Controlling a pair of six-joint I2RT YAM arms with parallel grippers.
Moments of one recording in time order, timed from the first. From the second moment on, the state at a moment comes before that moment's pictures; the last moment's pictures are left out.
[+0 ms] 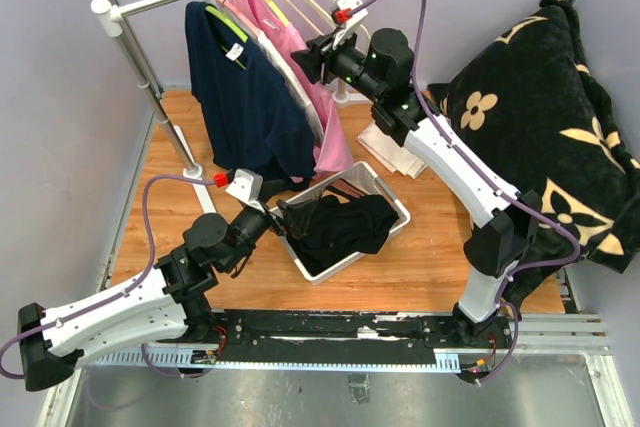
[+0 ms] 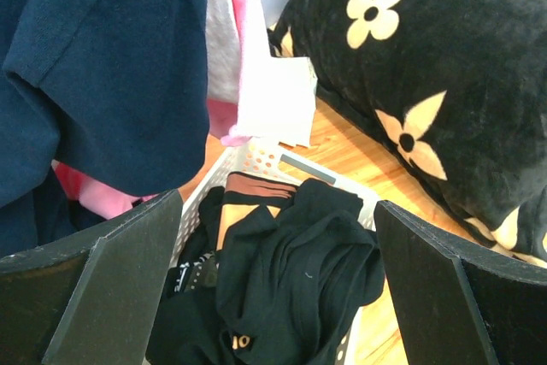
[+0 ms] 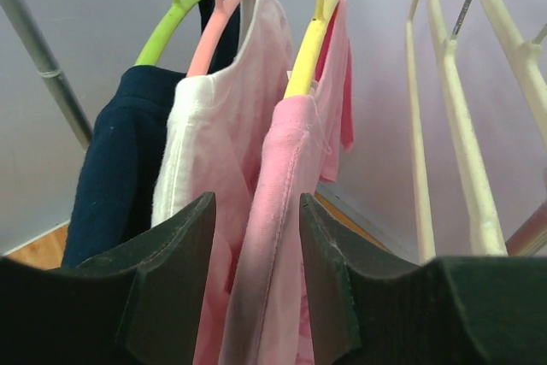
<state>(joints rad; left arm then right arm) -1.03 0.68 0.54 0.22 -0.43 -0.24 0.64 1.77 1.88 0.04 -0.24 0.04</state>
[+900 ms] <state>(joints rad) -1.03 0.64 0.52 0.21 -0.45 -0.23 0.69 1.83 1.97 -0.04 0.00 -0.04</state>
